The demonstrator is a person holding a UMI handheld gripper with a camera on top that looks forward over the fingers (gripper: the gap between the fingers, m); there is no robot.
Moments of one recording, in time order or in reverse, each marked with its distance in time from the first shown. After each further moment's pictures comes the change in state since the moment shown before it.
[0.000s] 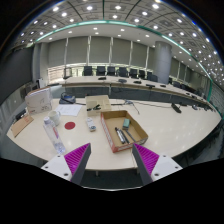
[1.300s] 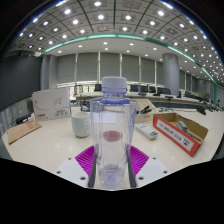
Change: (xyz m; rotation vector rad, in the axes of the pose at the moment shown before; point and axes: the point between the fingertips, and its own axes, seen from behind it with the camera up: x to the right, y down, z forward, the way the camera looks) arm -0.310 0.042 0.224 0.242 -0.095 0.031
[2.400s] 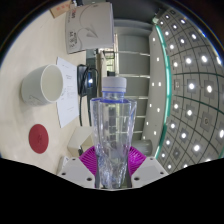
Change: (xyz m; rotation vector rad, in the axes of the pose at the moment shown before) arm 0.026 -0.197 0.155 0.002 0.428 -1.472
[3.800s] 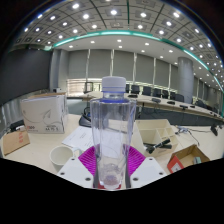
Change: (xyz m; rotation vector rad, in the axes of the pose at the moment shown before) arm -0.078 -0.030 0.007 0.086 -0.528 1.373
